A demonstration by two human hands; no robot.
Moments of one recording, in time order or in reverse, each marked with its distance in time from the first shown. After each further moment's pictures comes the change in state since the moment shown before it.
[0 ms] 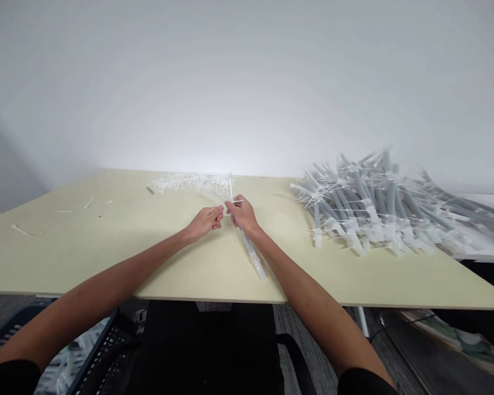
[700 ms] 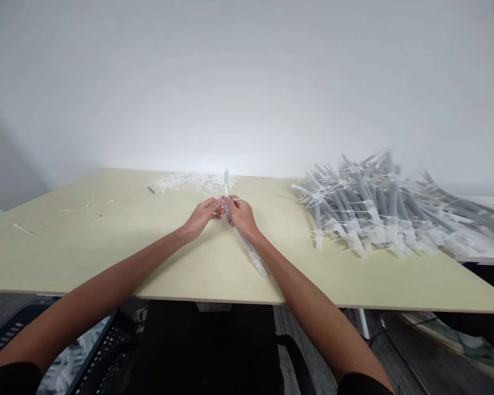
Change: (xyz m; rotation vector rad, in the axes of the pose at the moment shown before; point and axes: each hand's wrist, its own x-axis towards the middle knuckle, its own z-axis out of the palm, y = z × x) left_hand 0.003 0.009 -0.005 -0.263 0.076 0.077; right_hand -0.010 -0.015 0.007 -0.042 -0.050 -0.084
